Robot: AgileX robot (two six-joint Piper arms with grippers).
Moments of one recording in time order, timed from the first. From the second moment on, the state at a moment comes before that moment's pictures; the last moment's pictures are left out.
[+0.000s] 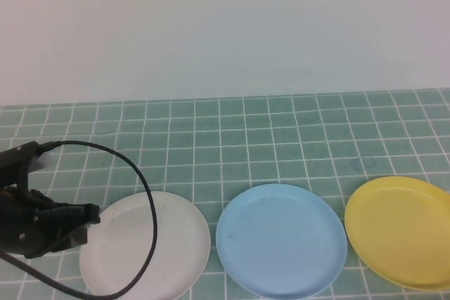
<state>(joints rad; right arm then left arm) -0.11 -0.01 0.03 -0.03 0.42 0.00 -0.09 1.40 -0.71 -0.37 0.56 0.19</state>
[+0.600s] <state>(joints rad) -0.11 -0.01 0.03 -0.03 0.42 0.00 -0.09 1.57 -0.72 -0.33 0.52 0.17</state>
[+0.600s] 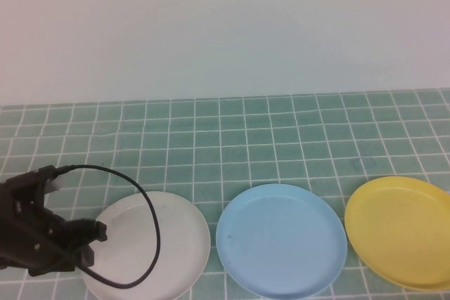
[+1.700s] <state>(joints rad) -0.11 -0.01 0.03 -0.03 0.42 0.00 -0.09 1.68 -0.84 -0.36 0.61 0.18</state>
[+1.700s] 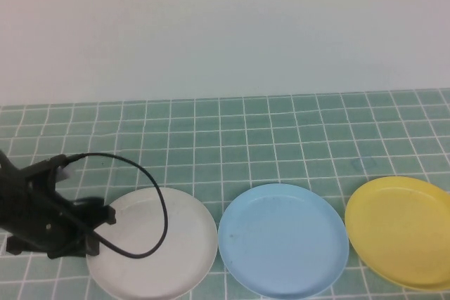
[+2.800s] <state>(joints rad) -0.11 -0.01 0.03 -0.03 0.42 0.00 -0.50 1.71 -1.05 -0.69 0.53 0.35</state>
